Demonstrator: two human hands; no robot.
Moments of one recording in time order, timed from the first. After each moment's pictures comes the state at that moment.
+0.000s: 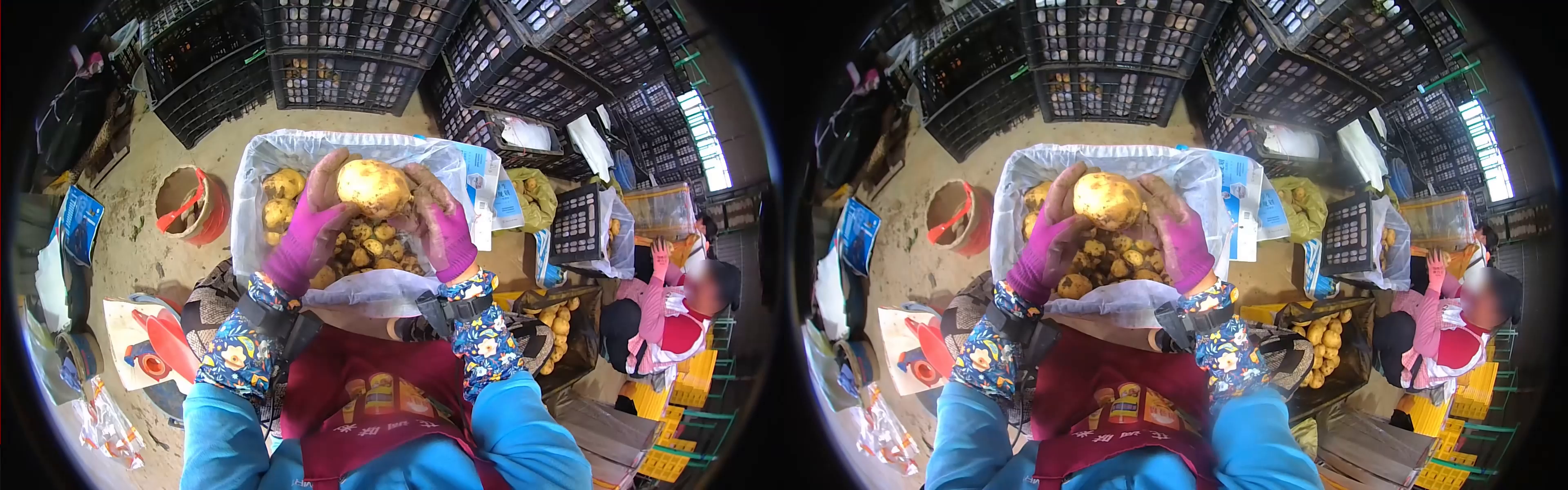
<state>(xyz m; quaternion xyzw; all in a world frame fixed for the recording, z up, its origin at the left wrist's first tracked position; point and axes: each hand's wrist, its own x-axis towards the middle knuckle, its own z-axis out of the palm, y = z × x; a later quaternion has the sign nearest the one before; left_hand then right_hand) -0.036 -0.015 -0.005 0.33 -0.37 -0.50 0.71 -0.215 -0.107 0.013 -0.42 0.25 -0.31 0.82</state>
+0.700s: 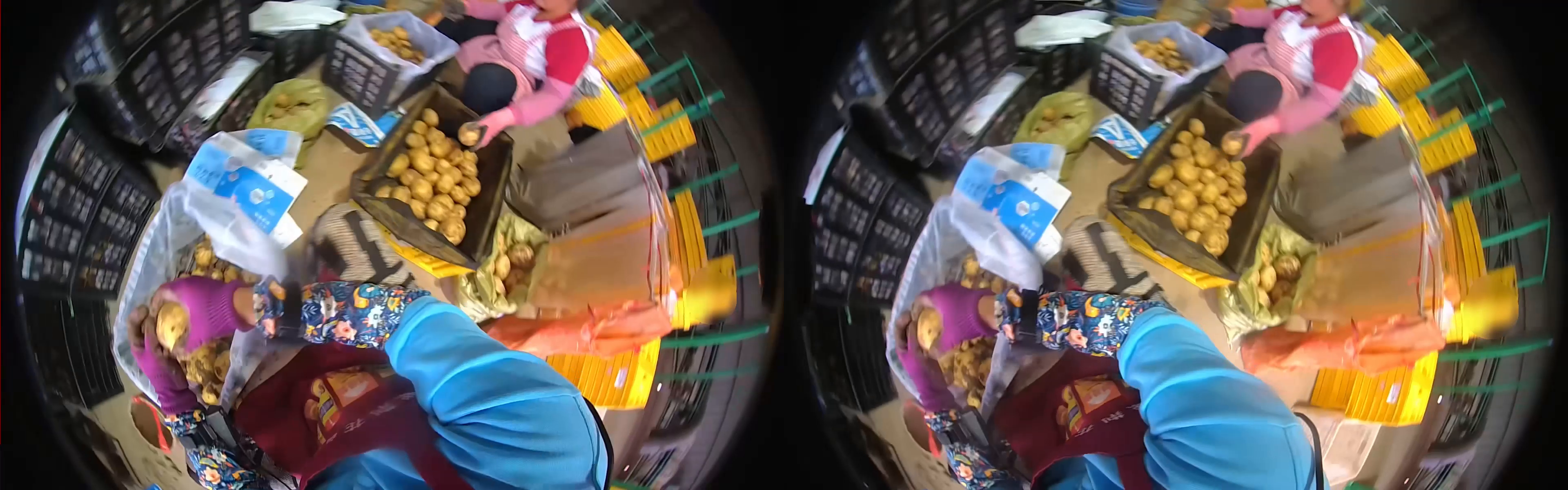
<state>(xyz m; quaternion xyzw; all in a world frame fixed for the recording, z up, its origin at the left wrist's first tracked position) -0.046 -0.047 -0.035 0.52 -0.52 -0.43 0.52 -0.271 -0.074 0.021 -0.74 0.33 -0.32 0.50</state>
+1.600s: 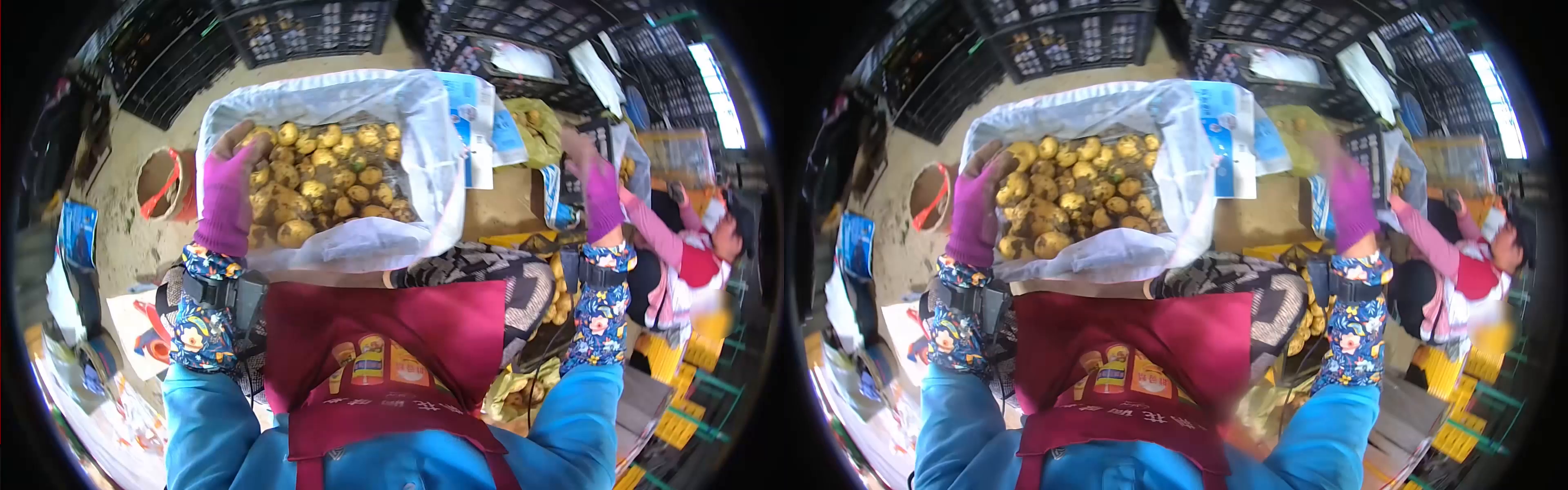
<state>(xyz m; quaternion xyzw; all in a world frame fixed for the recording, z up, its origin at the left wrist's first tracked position) 0.001 -0.014 -0.033 0.64 -0.23 -0.42 0.60 -0.472 -0.215 0.042 -0.79 0.42 -0.29 0.35</state>
